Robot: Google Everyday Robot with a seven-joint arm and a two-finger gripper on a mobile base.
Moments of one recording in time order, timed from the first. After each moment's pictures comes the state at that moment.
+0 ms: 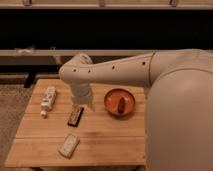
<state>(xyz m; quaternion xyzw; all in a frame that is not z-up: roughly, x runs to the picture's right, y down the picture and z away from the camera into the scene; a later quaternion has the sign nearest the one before) -0.104 0.102 0.703 -0.26 0.23 0.64 0.68</state>
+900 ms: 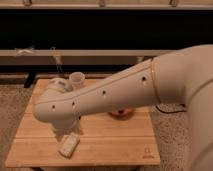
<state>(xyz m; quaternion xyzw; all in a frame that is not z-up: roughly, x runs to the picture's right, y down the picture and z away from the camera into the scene) -0.143 0.207 0.588 -0.27 0.18 0.57 0.75</state>
